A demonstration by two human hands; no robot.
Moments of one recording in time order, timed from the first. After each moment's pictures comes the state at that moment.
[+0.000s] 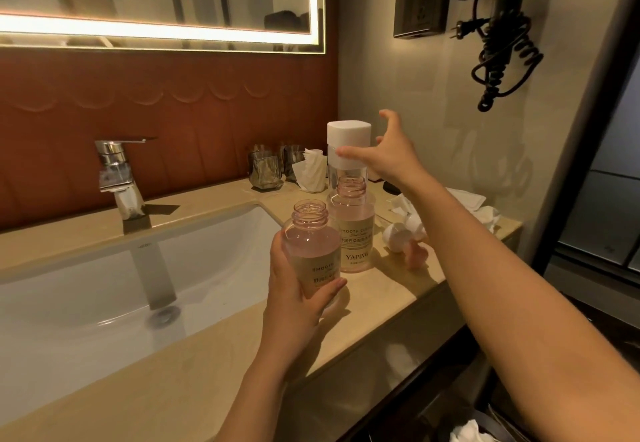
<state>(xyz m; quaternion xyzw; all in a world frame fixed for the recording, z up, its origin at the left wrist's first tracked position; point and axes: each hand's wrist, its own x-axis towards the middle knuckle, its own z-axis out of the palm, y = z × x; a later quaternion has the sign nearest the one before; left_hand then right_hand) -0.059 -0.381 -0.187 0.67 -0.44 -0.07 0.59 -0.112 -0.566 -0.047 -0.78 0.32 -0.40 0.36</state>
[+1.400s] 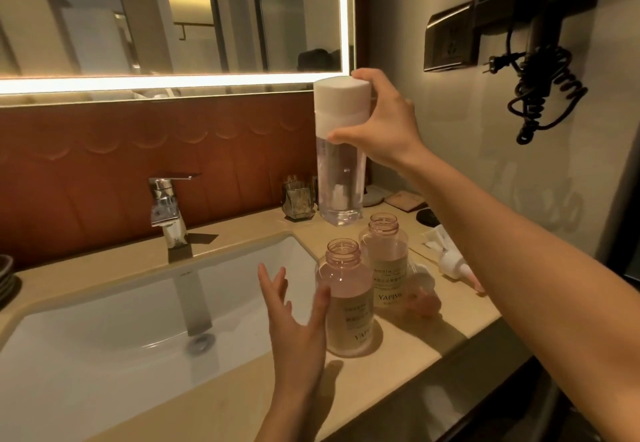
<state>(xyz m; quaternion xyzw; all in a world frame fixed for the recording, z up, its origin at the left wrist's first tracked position) -0.063 -0.370 -0.155 0.65 -0.26 -0.05 0.71 -0.074 -0.542 0.028 -0.81 0.11 -0.52 0.23</state>
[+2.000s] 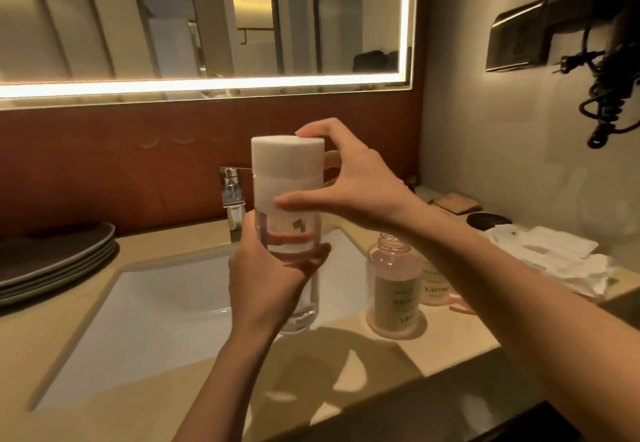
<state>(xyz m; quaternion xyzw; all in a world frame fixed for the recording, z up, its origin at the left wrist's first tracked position) -0.033 -0.281 -0.086 0.72 -0.30 0.13 0.61 -0.097 -0.400 0.005 -0.86 -0.07 -0.32 0.38</state>
